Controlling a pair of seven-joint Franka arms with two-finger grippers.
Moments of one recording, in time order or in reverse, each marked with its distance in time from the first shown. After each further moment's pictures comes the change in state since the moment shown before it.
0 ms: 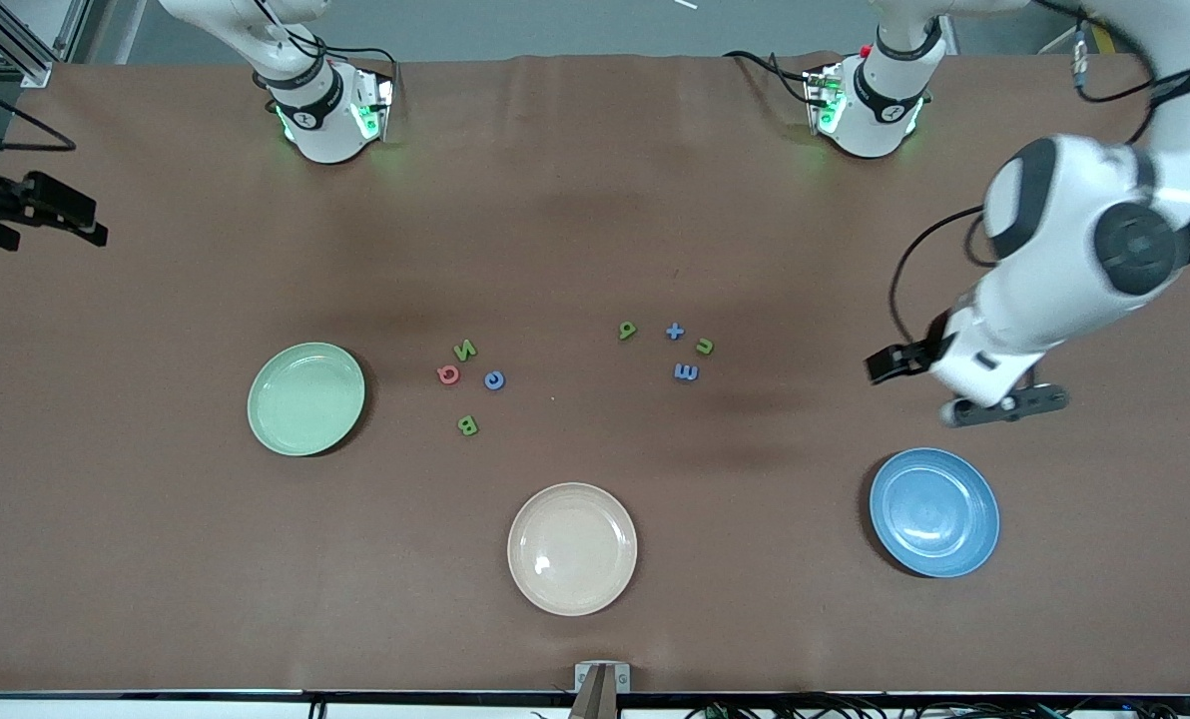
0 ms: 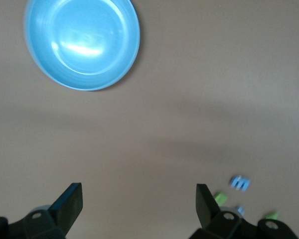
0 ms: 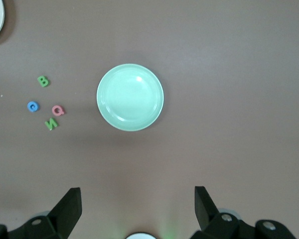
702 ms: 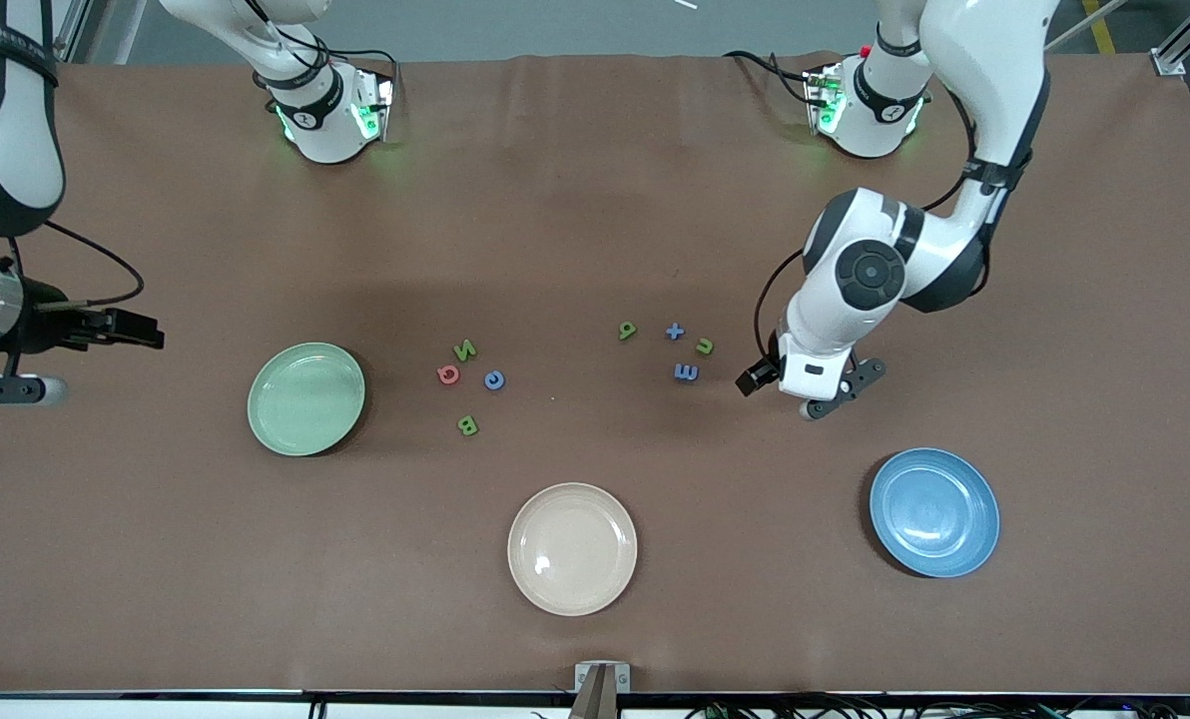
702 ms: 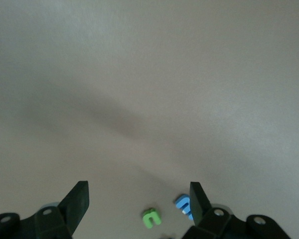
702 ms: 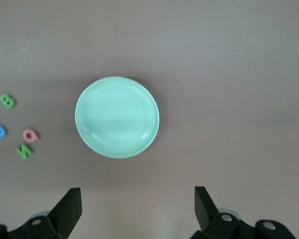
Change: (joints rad) left arm -0.195 0.115 -0.004 -0.180 0.009 0.316 -0.573; right arm -0.008 0.235 -0.005 0.000 0.006 0.164 0.058
